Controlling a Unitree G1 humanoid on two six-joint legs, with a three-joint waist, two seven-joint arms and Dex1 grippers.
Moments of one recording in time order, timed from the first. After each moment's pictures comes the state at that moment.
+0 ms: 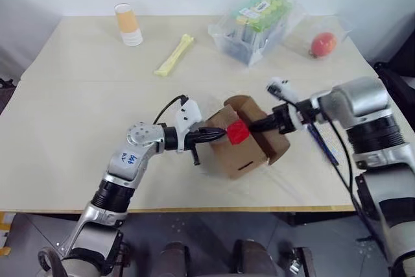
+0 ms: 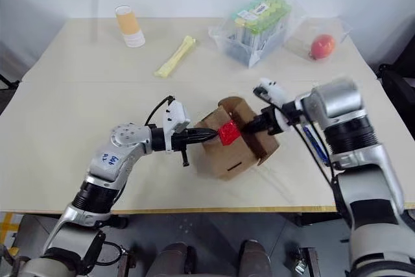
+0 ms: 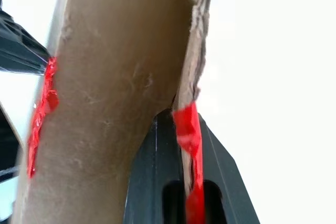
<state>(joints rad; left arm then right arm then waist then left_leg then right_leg) -0.60 0.33 -0.19 0.06 -0.22 0.36 -0.84 -1.14 -0.71 0.33 0.35 0.40 1.33 1.07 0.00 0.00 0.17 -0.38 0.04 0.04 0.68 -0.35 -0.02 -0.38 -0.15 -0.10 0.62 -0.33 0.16</state>
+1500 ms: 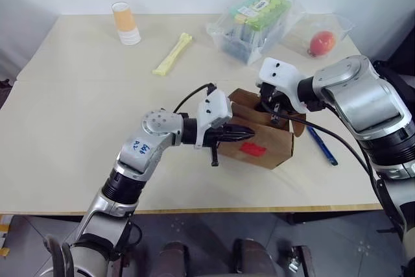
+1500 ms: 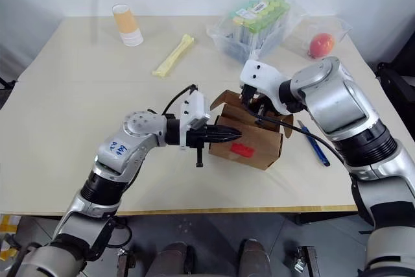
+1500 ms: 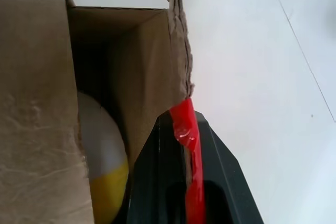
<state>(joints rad) -0.71 0.32 -0.30 -0.10 -0.27 0.55 -0.91 -1.08 -0.82 0.45 -0.07 0.09 1.01 1.10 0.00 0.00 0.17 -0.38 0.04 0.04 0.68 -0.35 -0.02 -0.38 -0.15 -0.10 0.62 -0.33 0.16</state>
